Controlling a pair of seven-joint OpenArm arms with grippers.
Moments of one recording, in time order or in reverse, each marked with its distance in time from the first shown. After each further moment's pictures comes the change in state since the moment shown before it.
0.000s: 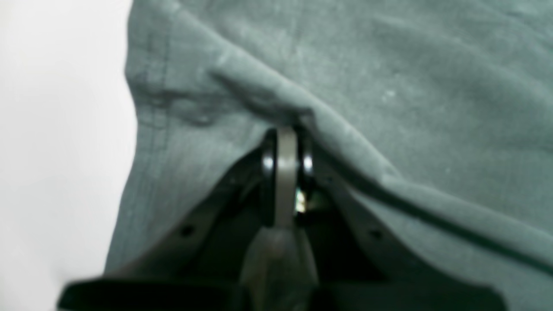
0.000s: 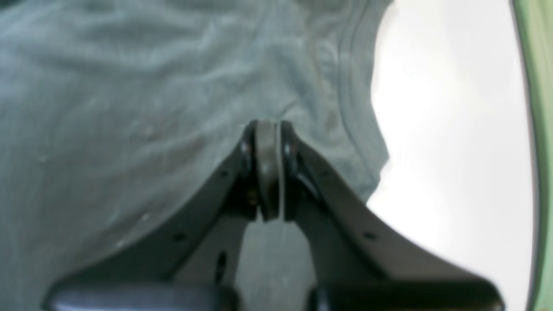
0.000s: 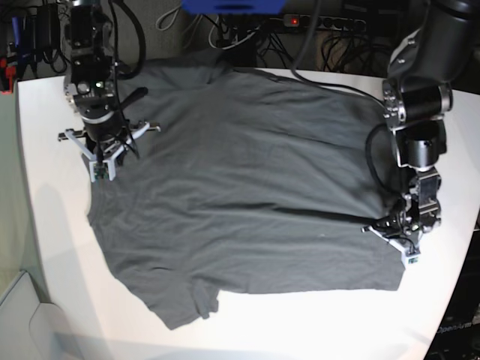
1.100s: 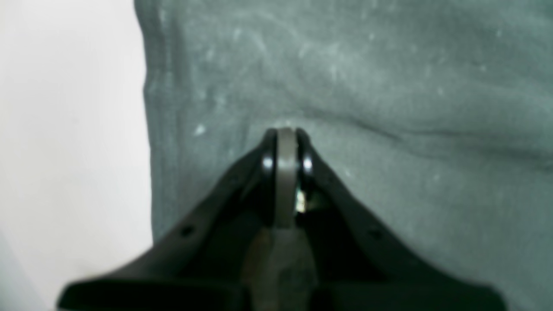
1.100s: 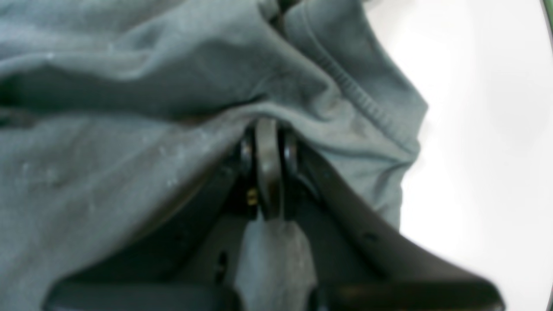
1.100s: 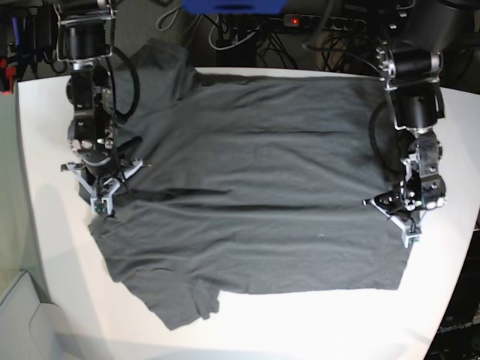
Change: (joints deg) left arm 12.7 0.3 -0.3 23.1 0.0 -0.4 15.5; right arm 17.7 1.4 0.0 -27.3 -0.3 -0.2 3.9
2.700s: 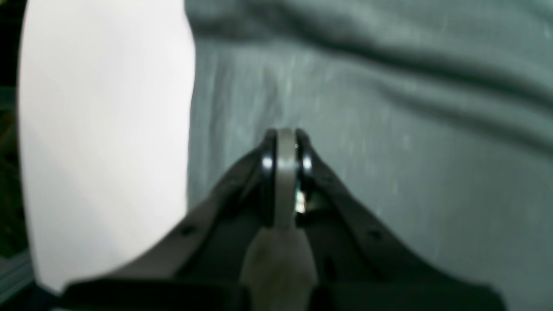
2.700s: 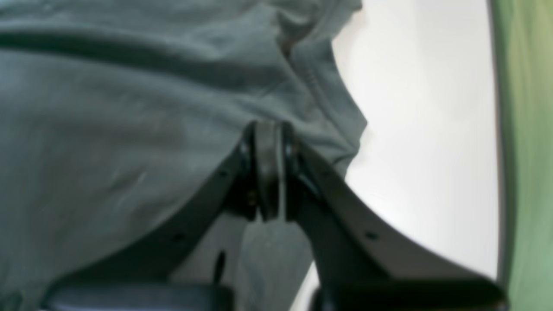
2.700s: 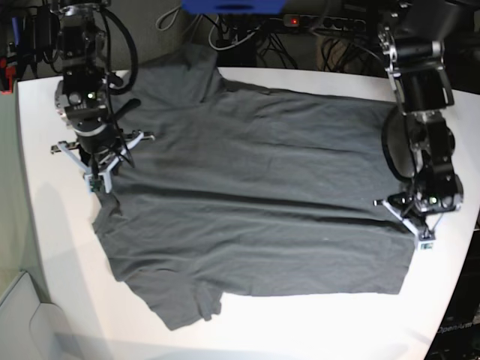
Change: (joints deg) left arm 6.9 -1.4 0.2 24.6 -0.6 -0.3 16.0; right arm -15.0 0.4 0.1 30.8 0.0 4.0 -10.3
